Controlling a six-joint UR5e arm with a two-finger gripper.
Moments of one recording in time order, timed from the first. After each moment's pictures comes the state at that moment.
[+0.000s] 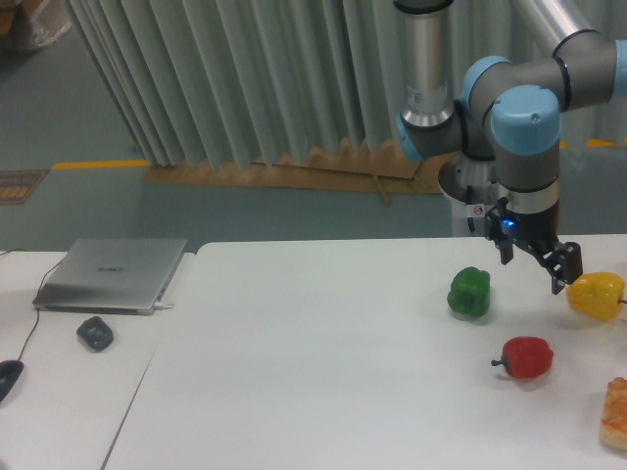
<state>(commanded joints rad) 2.42 -1.75 -1.57 -1.42 1.67 1.04</state>
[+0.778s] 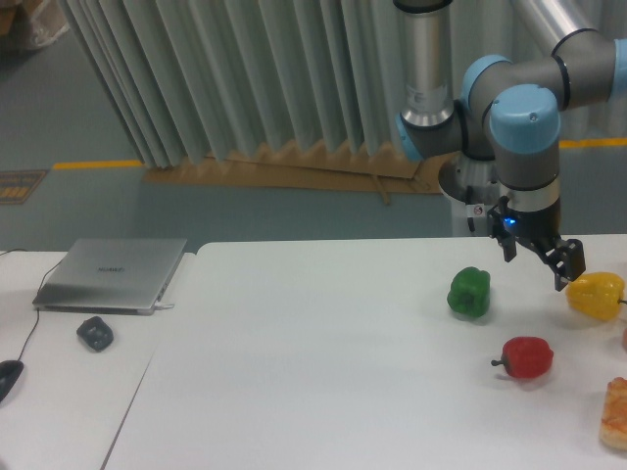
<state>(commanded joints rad) 2.43 -1.74 -1.55 -1.42 1.67 1.03</state>
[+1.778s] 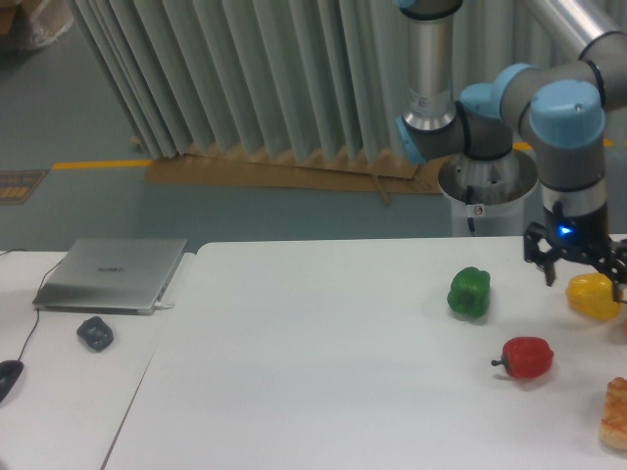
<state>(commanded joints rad) 2.51 -1.82 -1.61 -1.26 1.83 0.86</state>
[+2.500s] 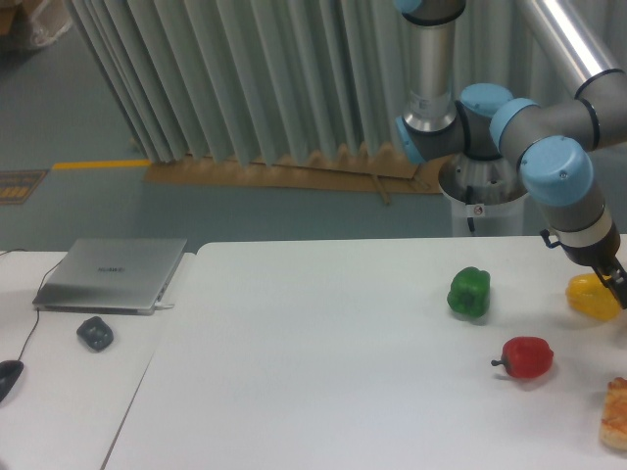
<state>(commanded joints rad) 2.51 -1.83 -1.63 -1.31 2.06 1.99</state>
